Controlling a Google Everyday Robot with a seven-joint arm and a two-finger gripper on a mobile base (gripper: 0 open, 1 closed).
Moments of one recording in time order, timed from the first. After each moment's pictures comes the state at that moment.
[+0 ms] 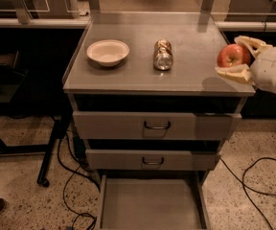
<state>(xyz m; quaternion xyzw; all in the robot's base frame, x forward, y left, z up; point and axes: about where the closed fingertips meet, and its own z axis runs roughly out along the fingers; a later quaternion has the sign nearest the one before) 0.604 -0.256 0.939 -0.48 0.62 -0.11 0.61</state>
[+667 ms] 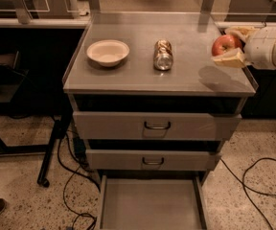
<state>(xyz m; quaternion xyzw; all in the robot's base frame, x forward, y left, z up) 0.667 -0.257 0.935 -0.52 0.65 -0.06 0.56</state>
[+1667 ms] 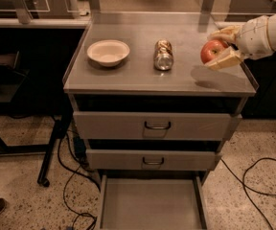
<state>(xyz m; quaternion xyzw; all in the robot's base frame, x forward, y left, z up) 0.670 -0.232 0.915 -0.64 0.62 0.04 0.46</state>
